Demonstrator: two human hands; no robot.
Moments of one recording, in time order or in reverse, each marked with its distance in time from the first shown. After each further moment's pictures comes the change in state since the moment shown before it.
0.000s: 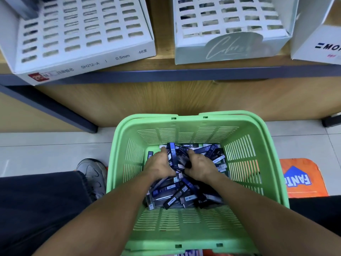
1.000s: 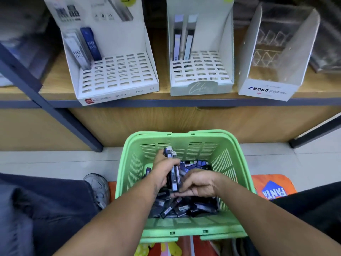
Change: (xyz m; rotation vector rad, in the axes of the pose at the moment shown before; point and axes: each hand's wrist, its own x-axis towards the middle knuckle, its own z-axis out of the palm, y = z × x) left_hand -0.077 0.061 -0.046 -1.272 0.133 -0.090; right_hand -0.093 -0.023 -0.065 1.349 -0.640 0.158
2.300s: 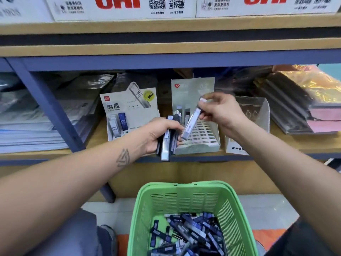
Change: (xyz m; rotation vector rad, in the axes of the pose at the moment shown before) left_hand -0.170 0.266 -0.027 0.128 -0.317 0.389; right_hand -0.216 -0.227 0.086 -0.290 0.579 -1.295
